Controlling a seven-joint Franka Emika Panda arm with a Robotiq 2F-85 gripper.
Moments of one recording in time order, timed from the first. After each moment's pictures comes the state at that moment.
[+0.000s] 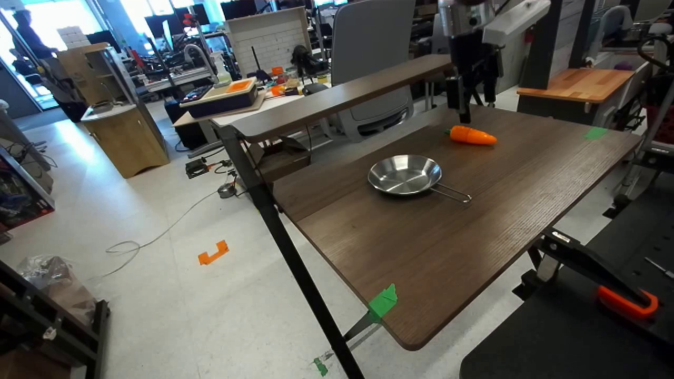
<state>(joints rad) -0.06 0.73 -0.02 -1.72 -0.27 2.35 -0.02</state>
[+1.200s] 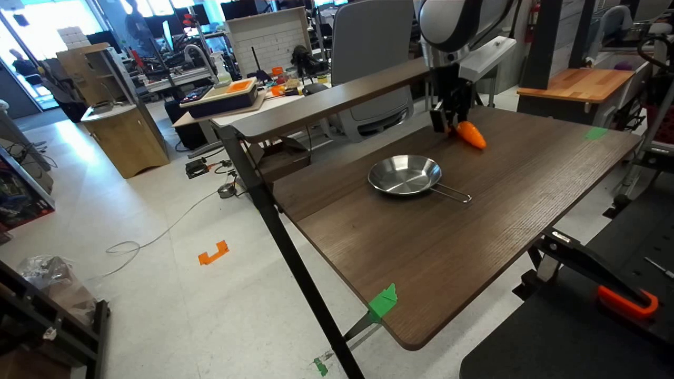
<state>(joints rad) -0.06 0.95 -0.02 -1.46 -0.28 2.35 -0.04</state>
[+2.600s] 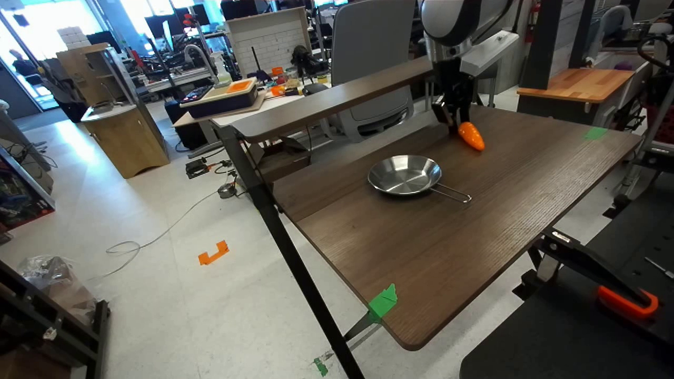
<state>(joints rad) -0.06 0.95 -0.04 -1.44 -0.26 2.35 -0.04</state>
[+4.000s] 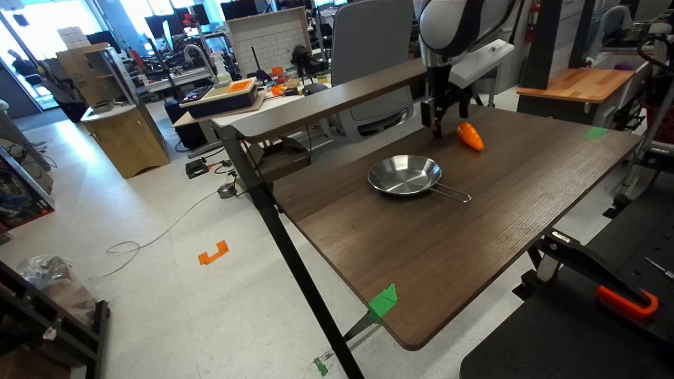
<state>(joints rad) 0.00 0.94 -0.09 -1.50 -0.25 2.47 0.11</state>
